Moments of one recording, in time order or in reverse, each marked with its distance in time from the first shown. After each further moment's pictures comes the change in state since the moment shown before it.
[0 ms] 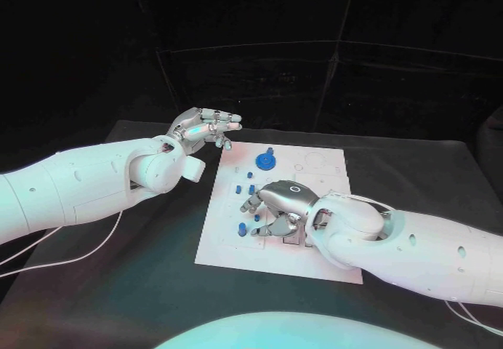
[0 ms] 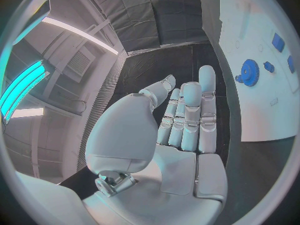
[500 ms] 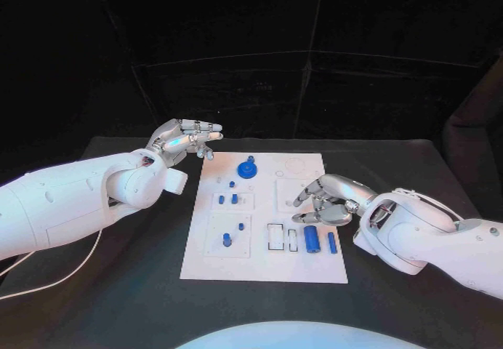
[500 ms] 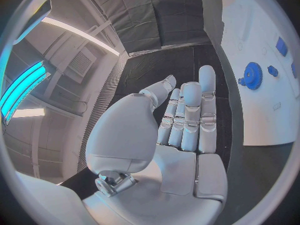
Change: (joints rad) left arm 0.000 -0.010 -0.001 0.010 0.000 -0.007 0.006; left_hand 0.004 0.004 -0.003 -0.003 0.000 0.000 0.000 0.000 0.000 0.000 0.000 0.000 0.001 0.000 0.000 0.000 0.000 0.000 0.000 0.000 0.000 0.000; right arm 0.032 -0.363 0.002 0.157 0.330 -0.090 -0.115; right_hand -0.079 0.054 -0.153 0.116 0.136 0.103 -0.061 0.106 0.023 0.326 -0.077 0.806 0.733 0.021 -0.064 0.220 0.311 -0.049 0.135 -0.057 0.245 0.372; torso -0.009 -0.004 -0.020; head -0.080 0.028
